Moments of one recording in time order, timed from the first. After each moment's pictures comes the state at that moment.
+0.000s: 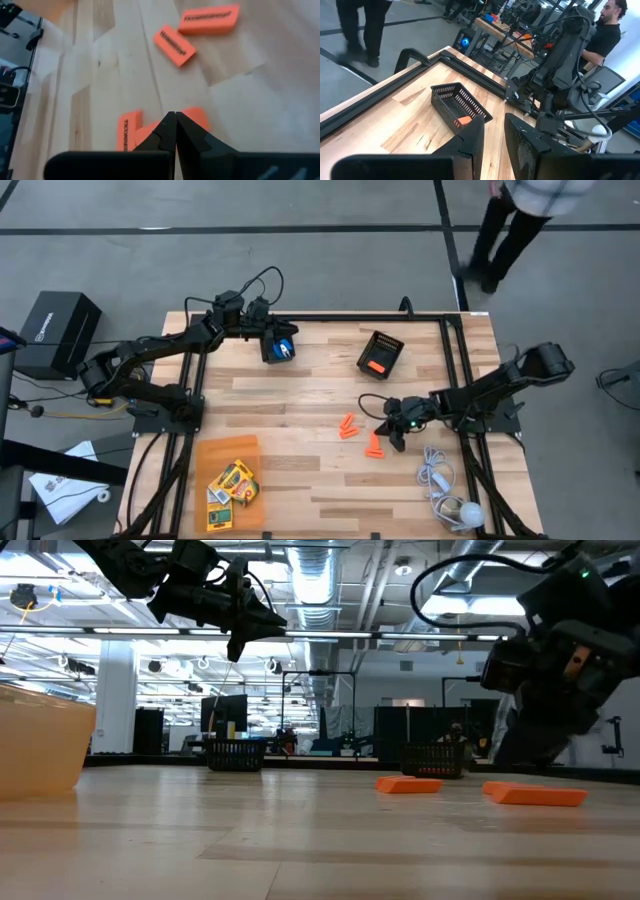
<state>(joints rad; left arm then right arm) 0.66 1.28 0.75 0.31 0.52 -0.38 0.20 1.36 0.23 0.45 -0.05 0.66</state>
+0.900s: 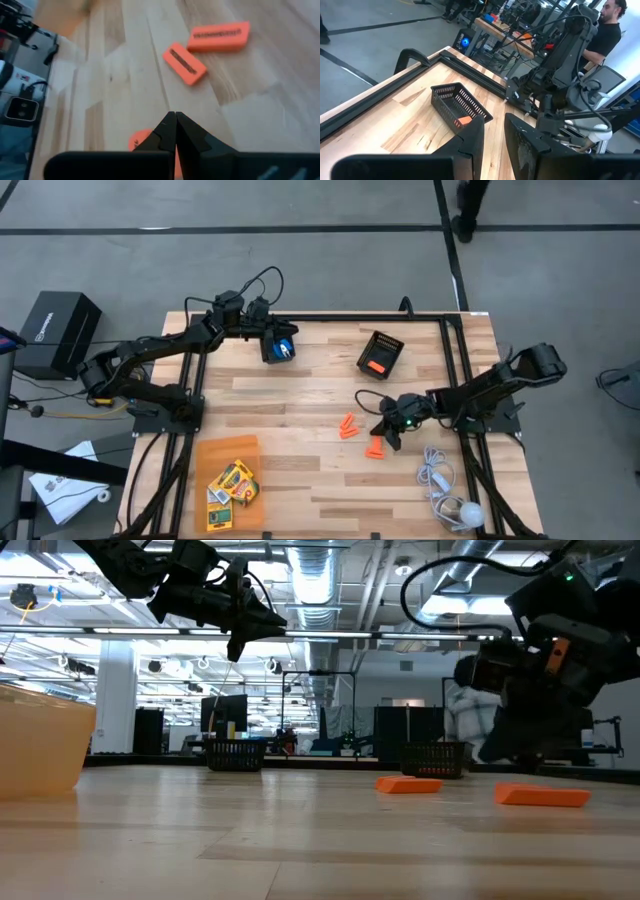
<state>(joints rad) 0.66 1.28 0.75 0.31 0.52 -0.37 0.16 1.41 0.25 0.54 -0.11 0.68</state>
